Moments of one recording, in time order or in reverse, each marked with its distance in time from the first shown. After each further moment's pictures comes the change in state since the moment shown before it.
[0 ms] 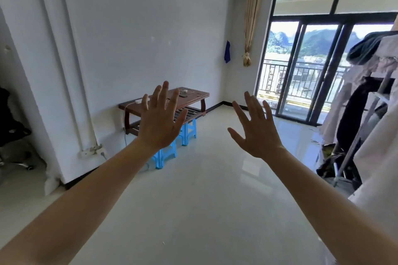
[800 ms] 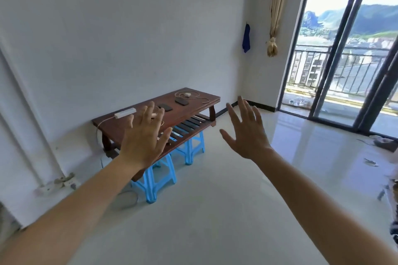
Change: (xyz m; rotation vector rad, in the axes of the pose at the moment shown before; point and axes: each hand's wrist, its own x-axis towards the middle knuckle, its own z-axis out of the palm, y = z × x) left_hand 0.409 -0.118 0.474 0.111 -0.216 -0.131; right_hand 0.389 0.177 0.544 0.254 -0.146 0.013
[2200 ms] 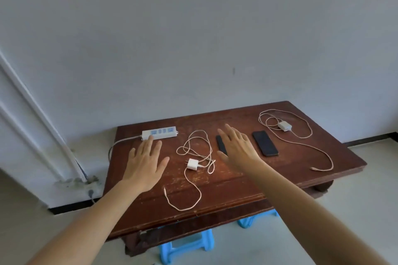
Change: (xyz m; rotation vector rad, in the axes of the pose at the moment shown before) left_hand 0.491 -0.370 0.492 0.225 -0.449 -0.728; right_hand 0.710 -0.086 0.657 0.369 -0.421 -0.604
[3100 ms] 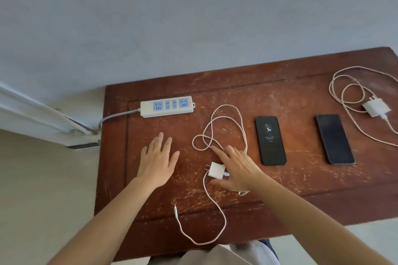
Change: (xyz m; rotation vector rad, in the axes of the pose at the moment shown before) left_hand 0.180 -0.057 0.170 -0.141 -0.469 -0.181; right_hand 0.160 -0.003 0.207 0.249 -0.504 -0.278
